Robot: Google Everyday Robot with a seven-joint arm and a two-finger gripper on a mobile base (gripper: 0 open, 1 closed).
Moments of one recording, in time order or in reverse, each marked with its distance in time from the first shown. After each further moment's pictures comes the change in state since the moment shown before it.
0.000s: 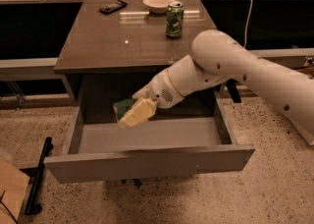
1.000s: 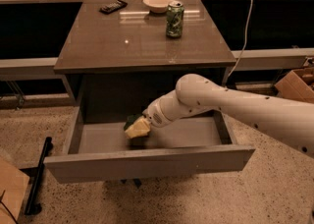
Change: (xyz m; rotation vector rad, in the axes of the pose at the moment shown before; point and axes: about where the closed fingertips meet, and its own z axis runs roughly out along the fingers) arm 0.089 -0.090 0.082 0.228 0.045 0.184
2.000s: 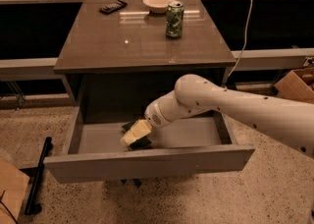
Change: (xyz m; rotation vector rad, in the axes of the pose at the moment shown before) arm 0.000 0.005 0.003 -0.014 0.005 -0.005
